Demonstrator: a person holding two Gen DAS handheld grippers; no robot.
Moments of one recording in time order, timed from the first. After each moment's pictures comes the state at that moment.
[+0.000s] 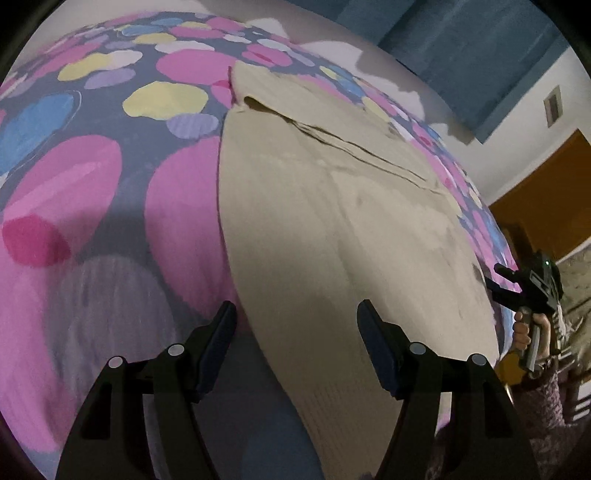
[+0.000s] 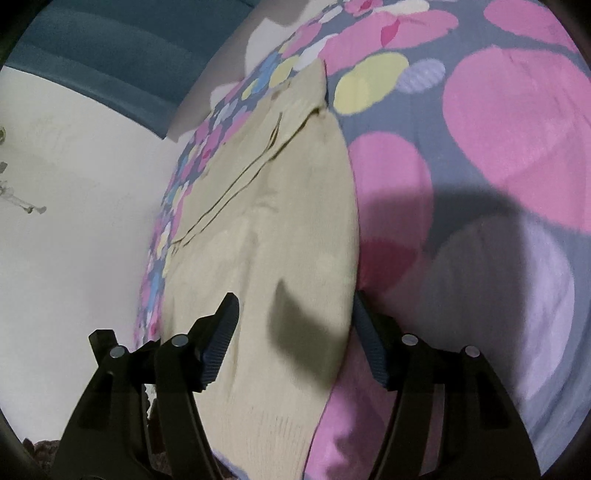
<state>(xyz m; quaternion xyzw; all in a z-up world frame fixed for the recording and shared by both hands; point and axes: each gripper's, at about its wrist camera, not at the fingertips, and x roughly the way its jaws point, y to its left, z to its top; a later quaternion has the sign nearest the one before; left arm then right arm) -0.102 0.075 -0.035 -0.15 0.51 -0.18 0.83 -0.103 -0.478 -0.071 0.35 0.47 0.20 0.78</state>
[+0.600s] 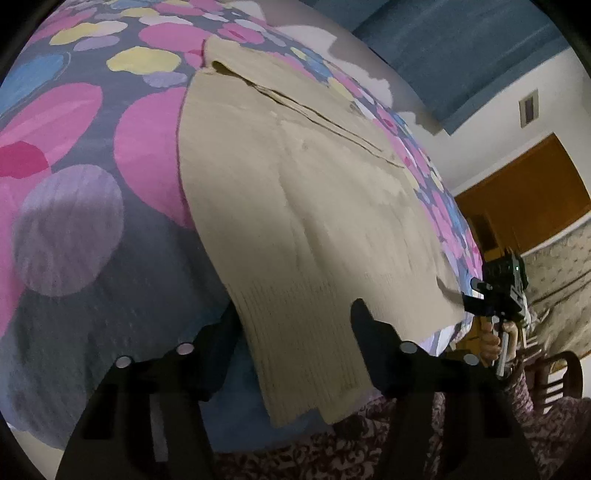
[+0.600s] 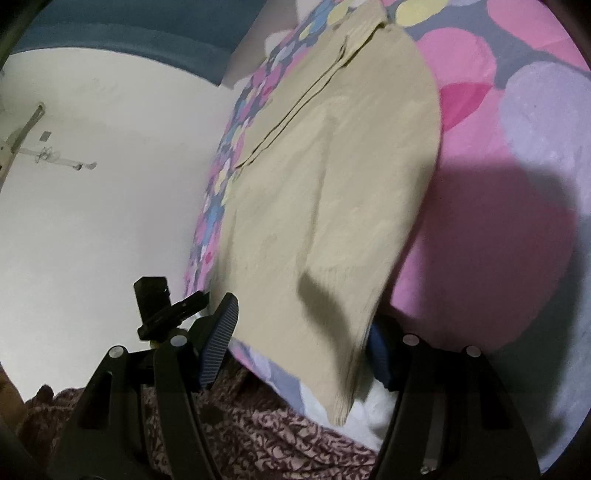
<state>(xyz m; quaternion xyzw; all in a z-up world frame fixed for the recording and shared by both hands) -0.148 0.057 -0.038 -0.20 0.52 -0.24 0.80 -0.150 -0.429 -0.074 0.37 0.49 0.33 0.71</state>
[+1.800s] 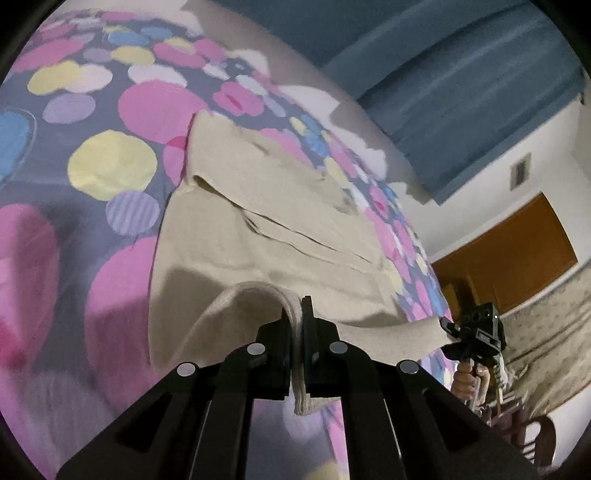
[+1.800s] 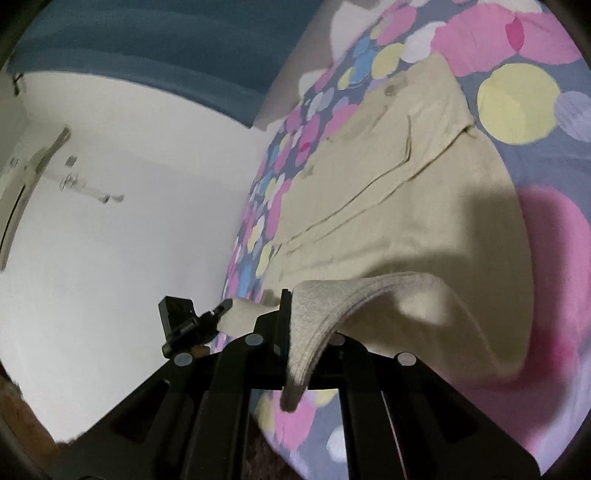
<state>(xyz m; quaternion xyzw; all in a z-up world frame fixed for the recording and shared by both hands) -0.032 0.079 0.004 -0.28 0.44 -0.22 0.82 -0.010 -0.433 -0.033 0.41 0.43 0.35 0.72</state>
